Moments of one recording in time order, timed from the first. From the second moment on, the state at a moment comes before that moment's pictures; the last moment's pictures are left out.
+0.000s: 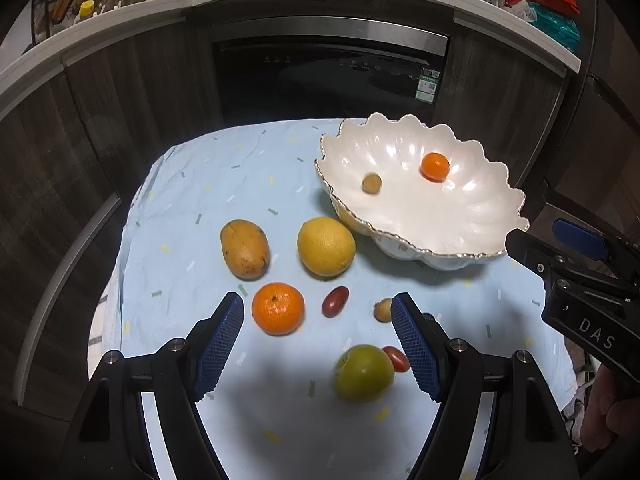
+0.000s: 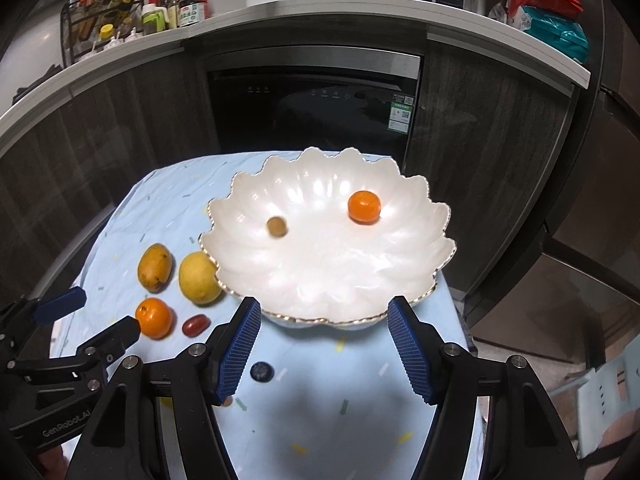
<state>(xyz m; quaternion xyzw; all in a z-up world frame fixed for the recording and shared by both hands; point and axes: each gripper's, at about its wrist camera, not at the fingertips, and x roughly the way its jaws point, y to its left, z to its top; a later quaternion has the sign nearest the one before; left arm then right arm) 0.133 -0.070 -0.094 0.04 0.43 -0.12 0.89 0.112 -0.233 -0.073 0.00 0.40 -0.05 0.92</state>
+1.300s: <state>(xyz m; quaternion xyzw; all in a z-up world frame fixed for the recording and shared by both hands) 0.116 -0.093 -0.172 0.08 0.48 -0.19 0.86 0.100 -0.232 -0.152 -0.02 0.44 0.01 0.90</state>
